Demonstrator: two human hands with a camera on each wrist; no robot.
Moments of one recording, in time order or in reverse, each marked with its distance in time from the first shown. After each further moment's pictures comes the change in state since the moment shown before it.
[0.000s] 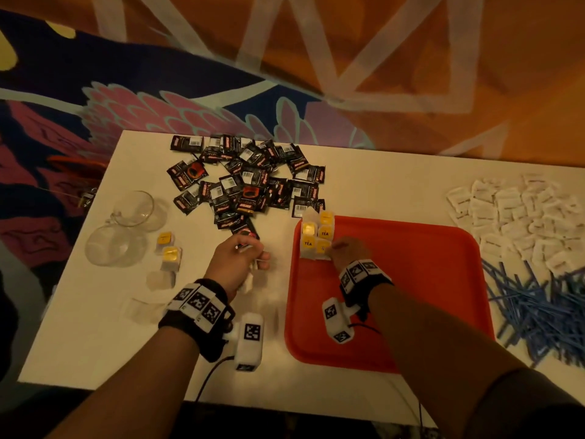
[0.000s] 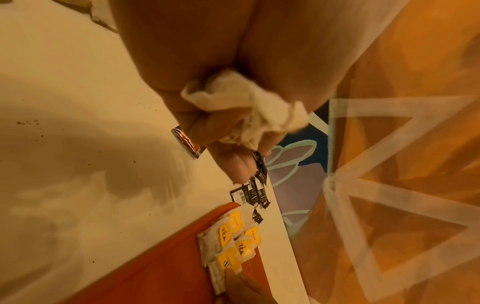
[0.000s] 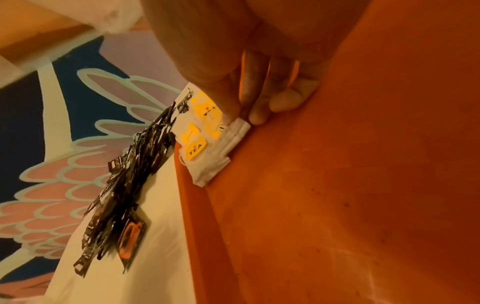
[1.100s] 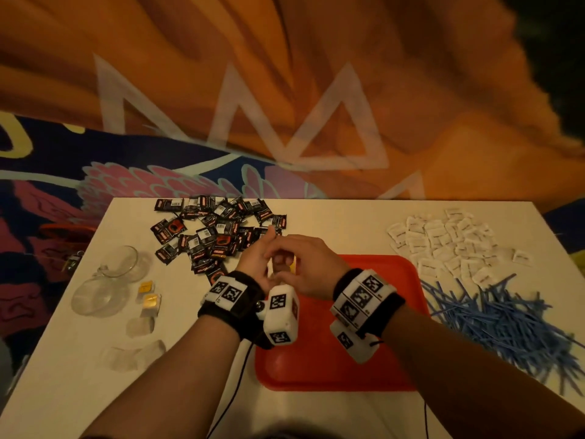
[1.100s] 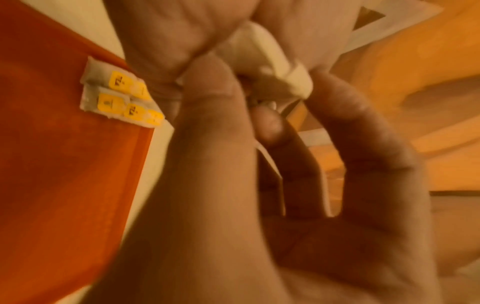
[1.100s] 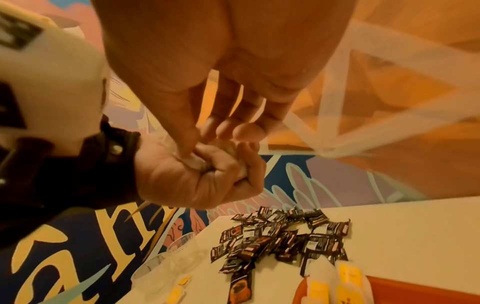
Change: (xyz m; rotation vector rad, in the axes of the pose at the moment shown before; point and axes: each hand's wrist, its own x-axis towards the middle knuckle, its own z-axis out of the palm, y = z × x) left_hand -0.053 0.078 0.101 -0.444 -0.311 -0.184; right_hand -0.149 -0.063 -0.118 -0.221 -0.075 -1.114
